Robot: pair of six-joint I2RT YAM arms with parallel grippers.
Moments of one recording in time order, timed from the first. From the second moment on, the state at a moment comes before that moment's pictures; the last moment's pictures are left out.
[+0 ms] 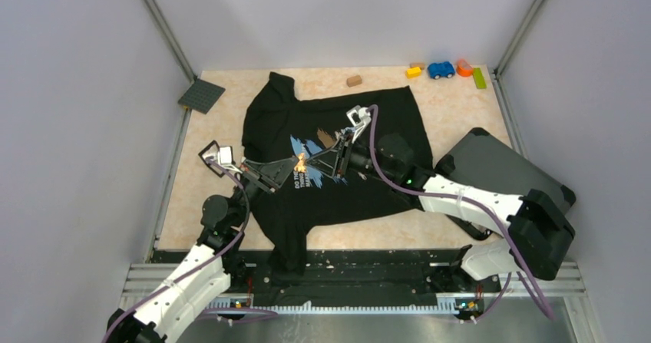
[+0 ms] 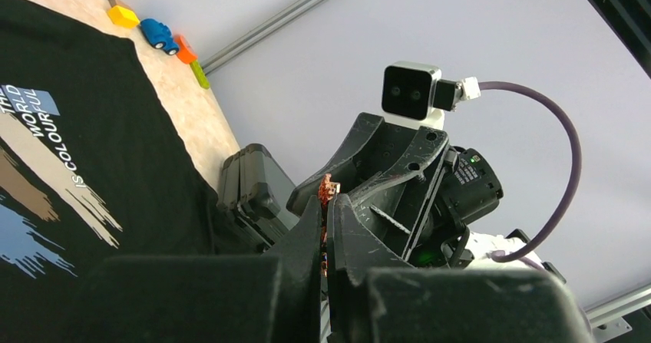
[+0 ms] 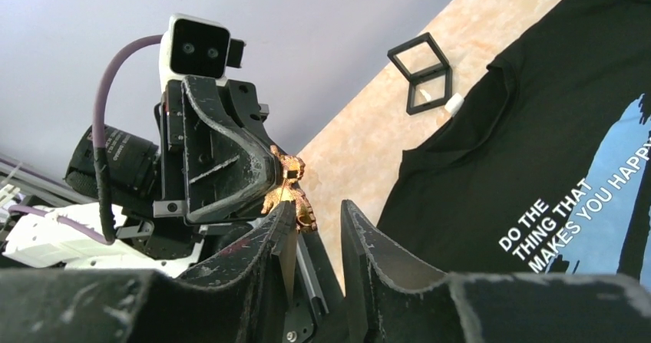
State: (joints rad) left arm -0.46 0.55 0.20 0.71 0.19 -1.20; right arm 0.89 1.35 0.83 0.56 -0.29 0.68
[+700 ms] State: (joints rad) left arm -0.46 0.69 0.25 0.67 0.27 -1.12; right arm 0.85 1.29 0.85 0.37 -0.22 0.47
